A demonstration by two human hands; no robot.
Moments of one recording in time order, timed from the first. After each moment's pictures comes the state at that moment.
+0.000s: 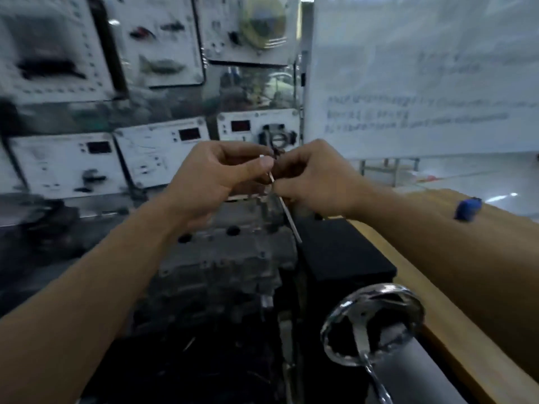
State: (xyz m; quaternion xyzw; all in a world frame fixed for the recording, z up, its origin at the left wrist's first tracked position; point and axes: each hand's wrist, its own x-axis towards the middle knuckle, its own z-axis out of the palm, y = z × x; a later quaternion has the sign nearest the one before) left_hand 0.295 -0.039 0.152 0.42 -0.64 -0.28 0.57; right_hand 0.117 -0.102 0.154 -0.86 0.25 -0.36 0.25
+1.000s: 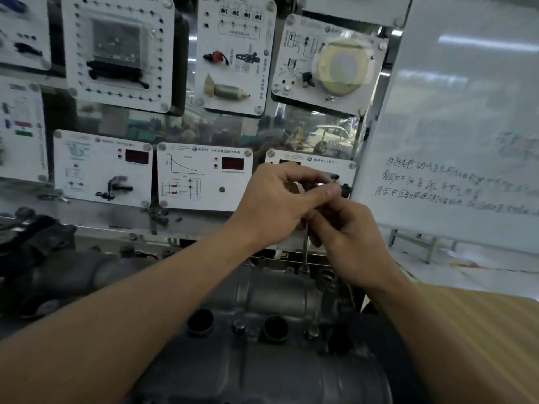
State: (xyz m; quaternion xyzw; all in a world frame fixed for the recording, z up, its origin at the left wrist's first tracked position) left_hand 0.359 -0.165 0.140 0.36 -0.65 -0.11 0.66; right_hand 0.227 -0.227 0.115 -0.83 0.06 -0.49 0.26
